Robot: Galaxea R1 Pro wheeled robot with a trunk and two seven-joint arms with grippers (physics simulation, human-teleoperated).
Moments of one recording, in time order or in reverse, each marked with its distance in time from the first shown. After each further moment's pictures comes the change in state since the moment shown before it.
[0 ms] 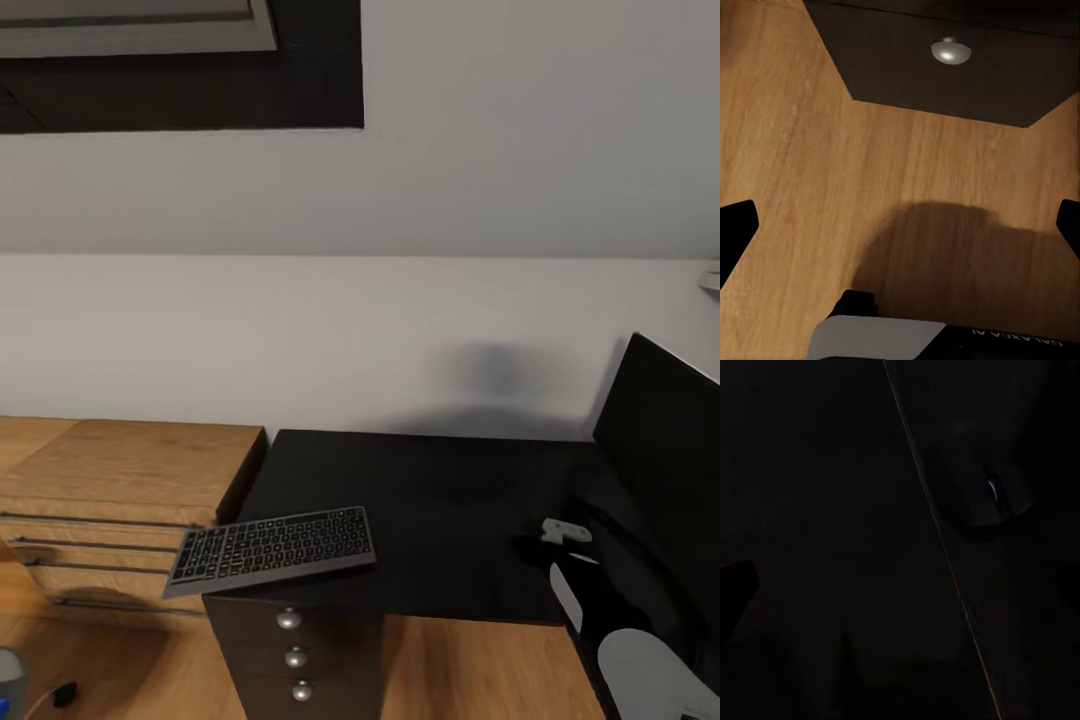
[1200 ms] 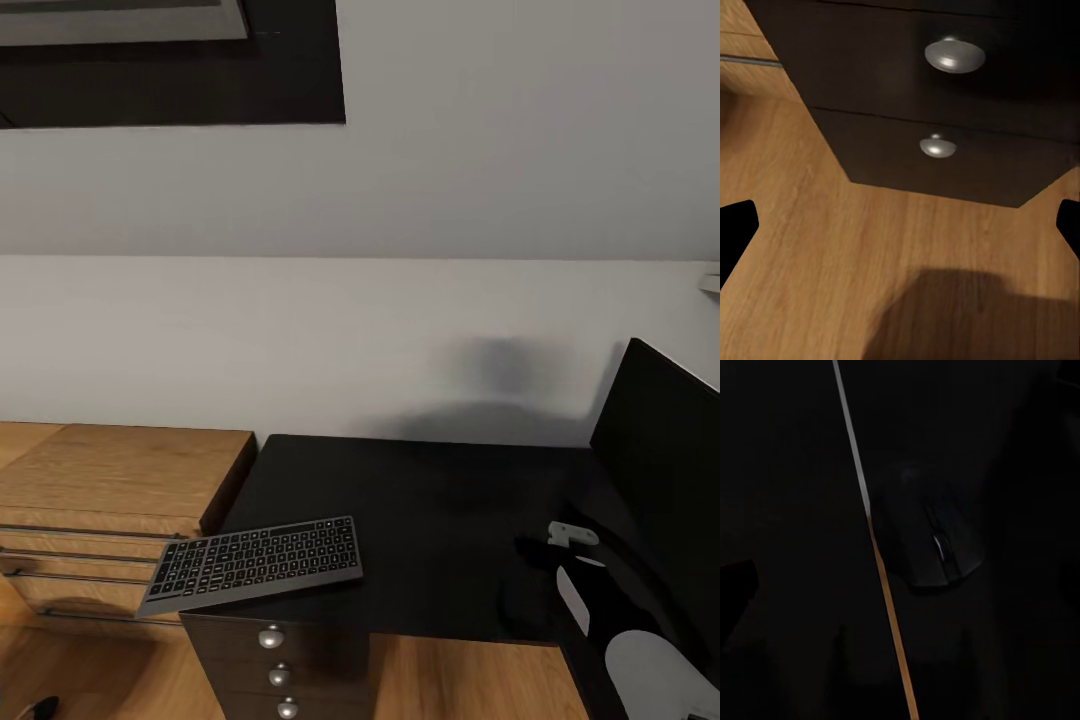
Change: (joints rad) left arm 0.066 0.039 -0.006 -0.011 -0.041 -0.285 -0.020; right arm 0.000 -0.022 0.006 0.021 0.003 -0.008 0.005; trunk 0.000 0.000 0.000
